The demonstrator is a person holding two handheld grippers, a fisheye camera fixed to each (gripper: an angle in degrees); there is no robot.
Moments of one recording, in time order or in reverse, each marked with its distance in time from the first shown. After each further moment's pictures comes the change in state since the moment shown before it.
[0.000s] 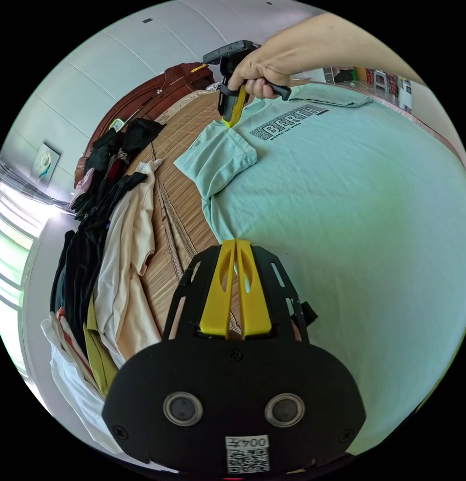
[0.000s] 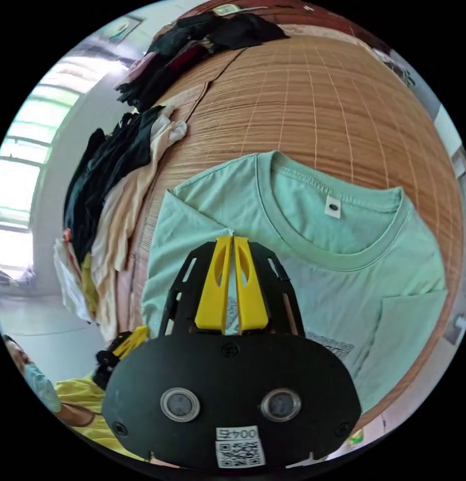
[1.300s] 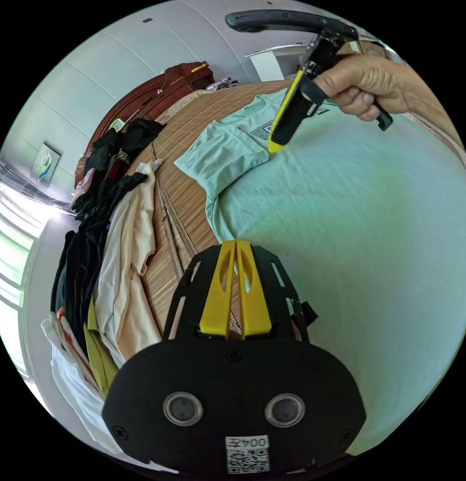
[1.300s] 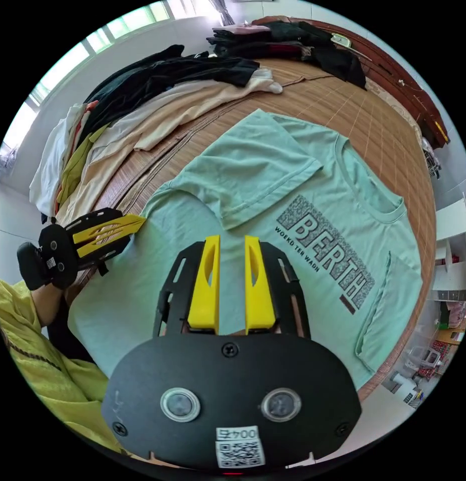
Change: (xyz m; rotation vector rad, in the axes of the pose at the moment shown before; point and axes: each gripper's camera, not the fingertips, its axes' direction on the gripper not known) left arm -0.019 0.001 0.001 -0.002 -0.013 0.004; right arm -0.144 0.218 0.013 0.085 0.146 -0.371
